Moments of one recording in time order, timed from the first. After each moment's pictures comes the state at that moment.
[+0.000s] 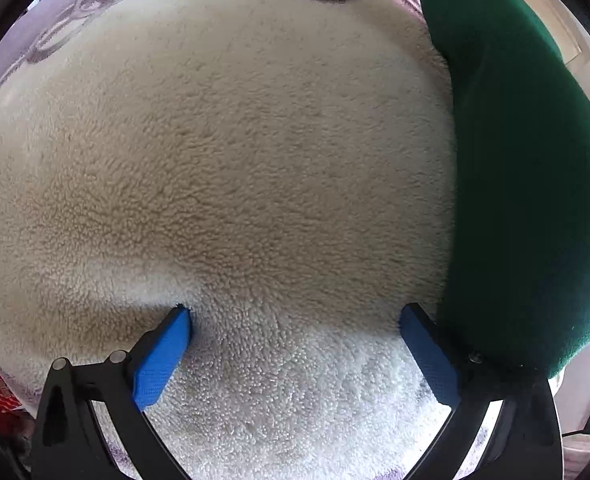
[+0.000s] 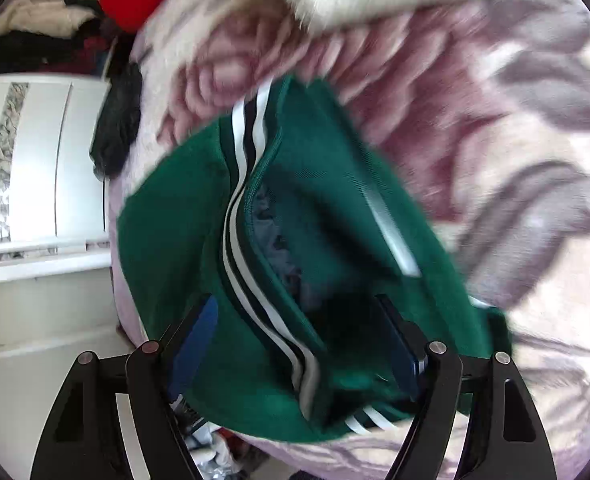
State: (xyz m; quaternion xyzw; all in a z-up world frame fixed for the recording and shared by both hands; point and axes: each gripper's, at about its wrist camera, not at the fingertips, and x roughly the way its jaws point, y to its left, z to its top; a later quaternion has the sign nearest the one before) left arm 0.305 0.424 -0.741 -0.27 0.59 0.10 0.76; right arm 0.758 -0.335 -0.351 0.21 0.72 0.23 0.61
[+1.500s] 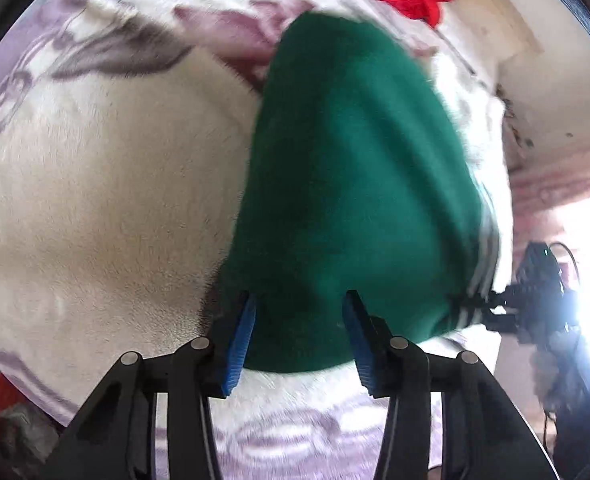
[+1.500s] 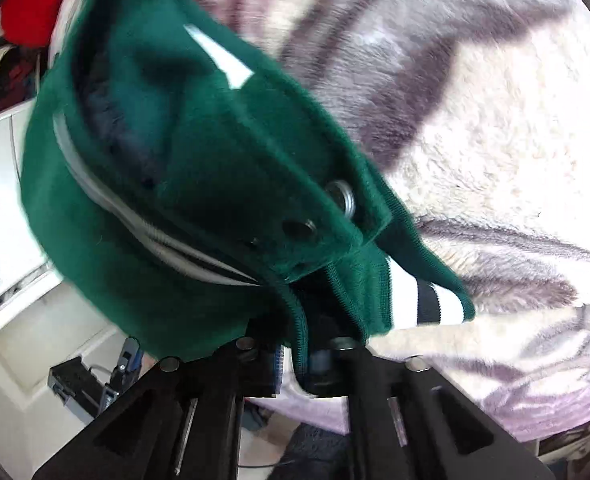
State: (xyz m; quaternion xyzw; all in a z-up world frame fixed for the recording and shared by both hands) left arm 0.335 0.346 -0.627 -0.30 0.57 -0.01 0.77; right arm 0.696 -0.447 -0.417 0.24 0.81 0.15 0.51
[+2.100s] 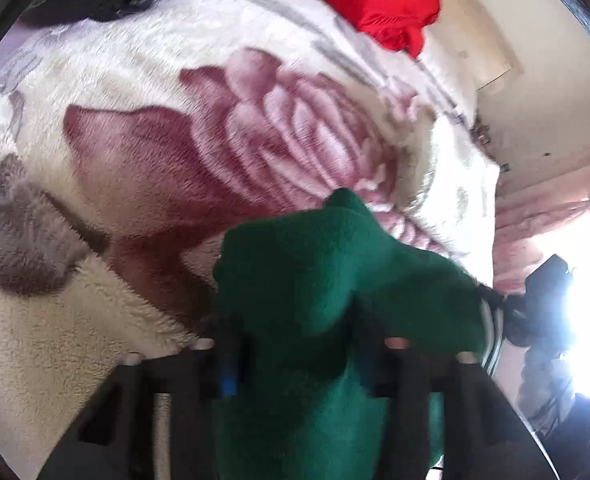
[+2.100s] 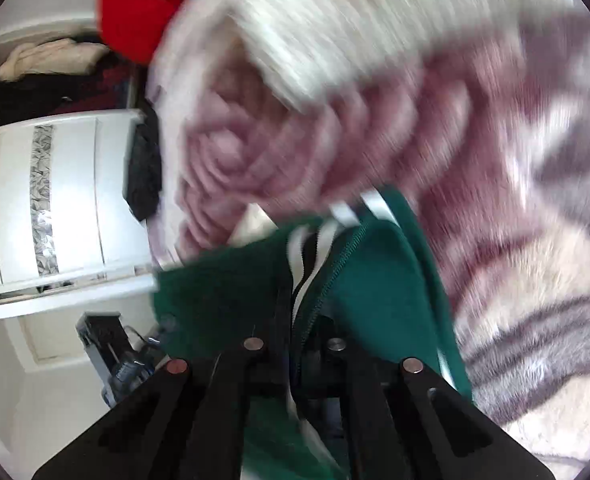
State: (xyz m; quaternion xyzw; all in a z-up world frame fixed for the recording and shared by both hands) left arm 0.504 0.384 -0.654 -0.32 0.52 -0.06 0.79; right arm 0.856 -0.378 -0.358 0.31 0.66 0.27 0.63
